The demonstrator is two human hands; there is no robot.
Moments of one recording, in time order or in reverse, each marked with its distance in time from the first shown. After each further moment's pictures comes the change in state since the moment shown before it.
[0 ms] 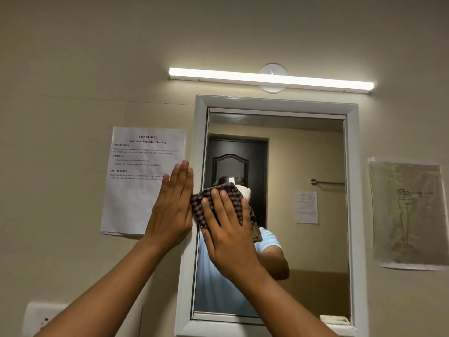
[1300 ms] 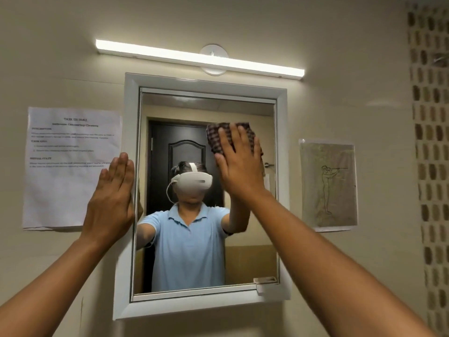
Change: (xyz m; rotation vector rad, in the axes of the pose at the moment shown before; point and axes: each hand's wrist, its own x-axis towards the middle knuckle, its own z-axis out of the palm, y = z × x) left_hand -0.007 0.023 0.009 0.061 0.017 -0.047; right_hand 0.039 0.165 -0.073 -0.032 -0.012 0.291
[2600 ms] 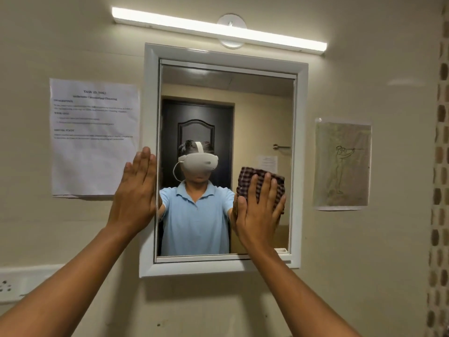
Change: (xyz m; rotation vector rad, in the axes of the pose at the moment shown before) left_hand -0.044 0.005 0.003 0.013 -0.089 0.001; right_hand -0.165 -0.035 0.052 -0.017 0.015 0.362
